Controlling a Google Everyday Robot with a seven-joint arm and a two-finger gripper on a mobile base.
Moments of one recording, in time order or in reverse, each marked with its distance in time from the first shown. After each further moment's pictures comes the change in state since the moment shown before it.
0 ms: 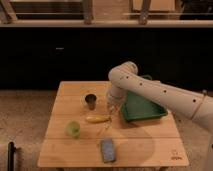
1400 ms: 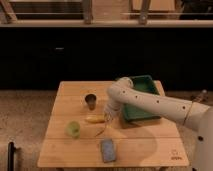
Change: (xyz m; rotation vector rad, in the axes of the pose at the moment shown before) arm -0.002 0.004 0.086 0.033 -0.010 0.329
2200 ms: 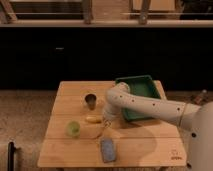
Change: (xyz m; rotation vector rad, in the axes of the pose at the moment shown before) arm -0.014 0.000 0.026 -0.022 -0.028 0.050
